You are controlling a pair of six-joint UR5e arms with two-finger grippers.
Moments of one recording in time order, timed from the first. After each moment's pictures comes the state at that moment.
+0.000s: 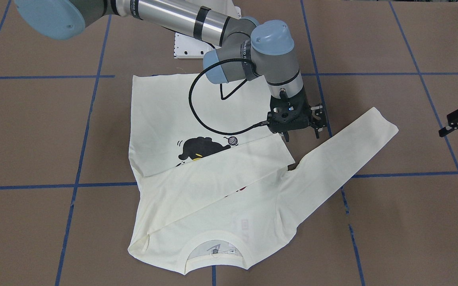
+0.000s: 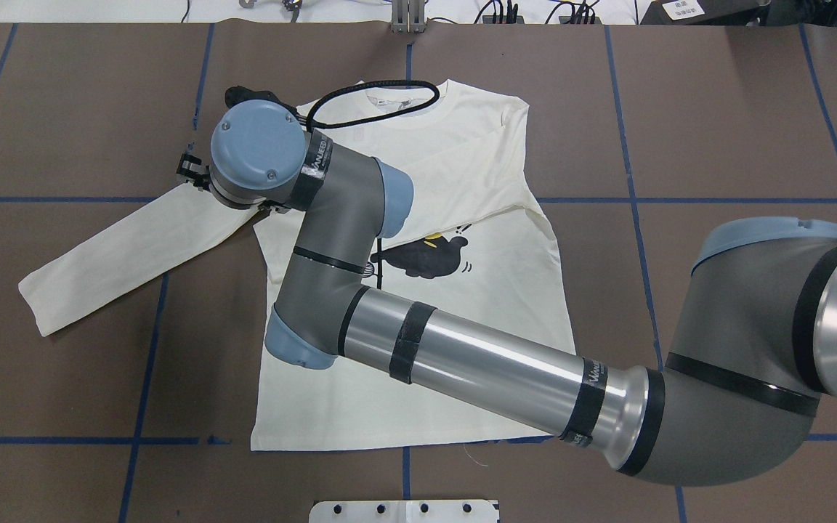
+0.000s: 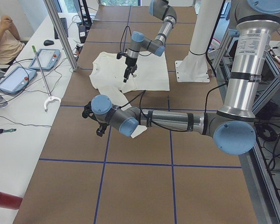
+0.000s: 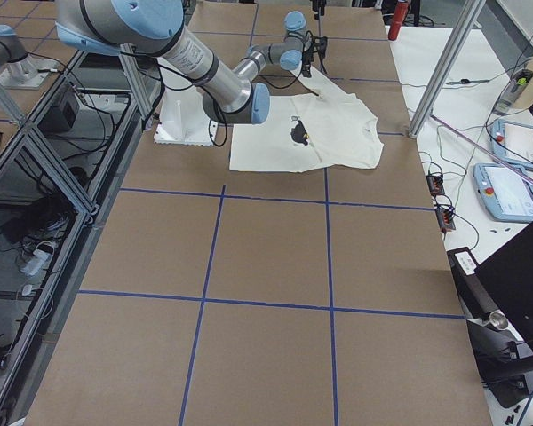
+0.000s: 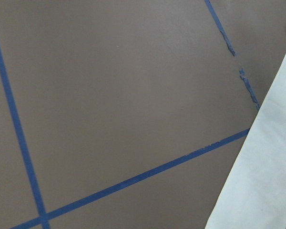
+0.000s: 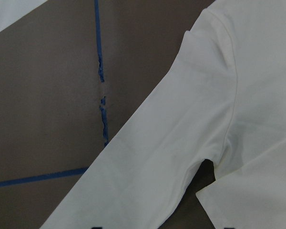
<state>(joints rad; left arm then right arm) -1.30 -1.70 -1.48 -2.15 -2.49 -0.27 0.50 -0.32 0.95 -0.97 1.71 1.57</state>
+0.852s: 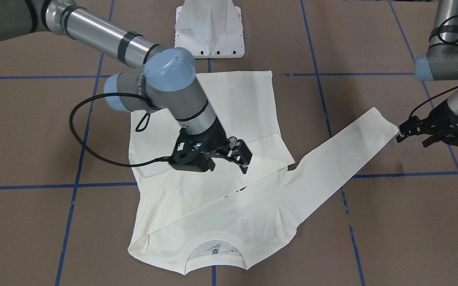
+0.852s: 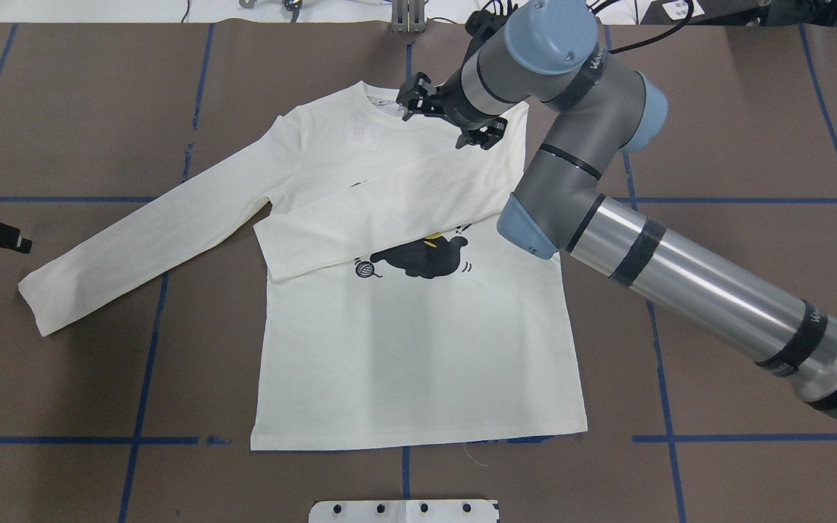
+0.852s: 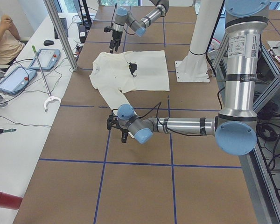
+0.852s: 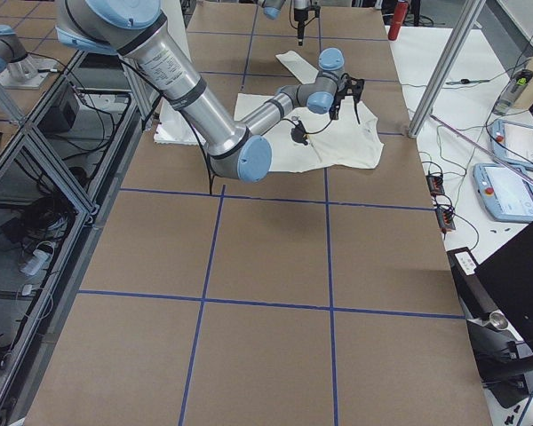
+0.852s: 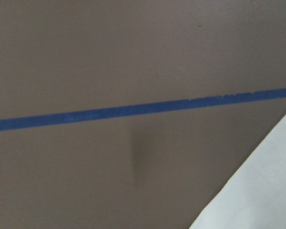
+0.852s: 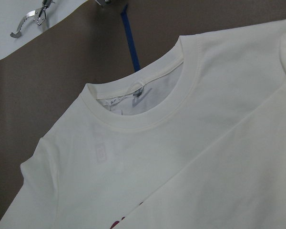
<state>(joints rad) -1.08 -1.55 -1.47 -2.38 -2.31 -0.76 0.78 -0.75 1.29 -0.99 2.00 1.50</state>
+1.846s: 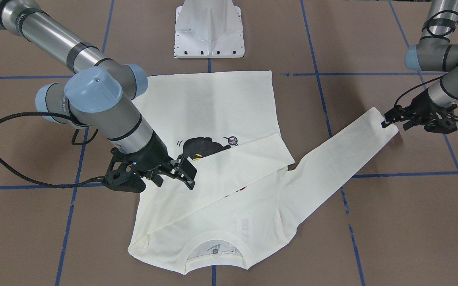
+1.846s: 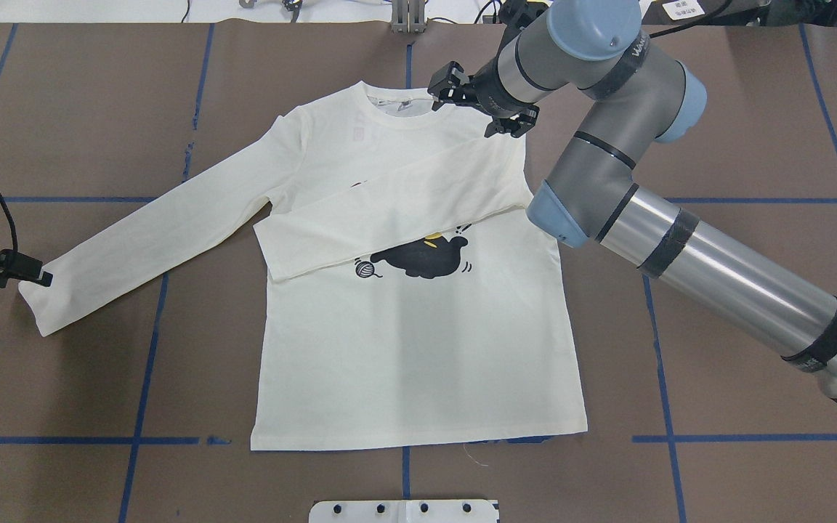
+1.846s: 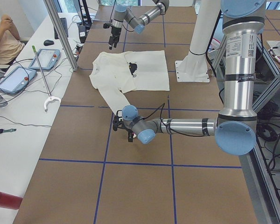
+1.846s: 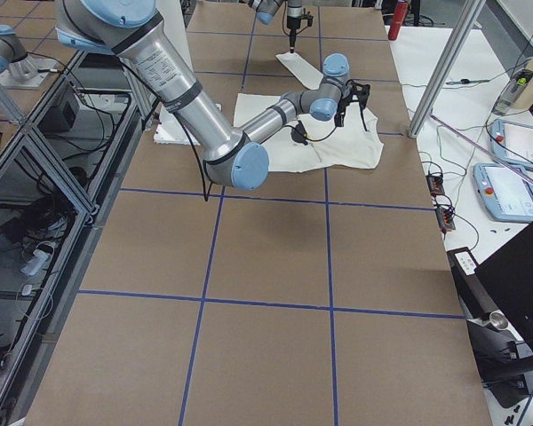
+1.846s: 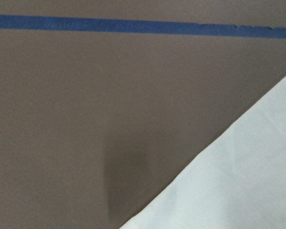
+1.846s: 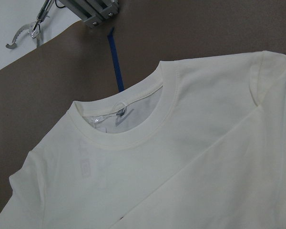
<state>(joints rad) -0.99 -1.53 -1.47 -2.40 -2.32 -0.83 0.81 -0.79 1.32 -0.99 2.01 1.47</state>
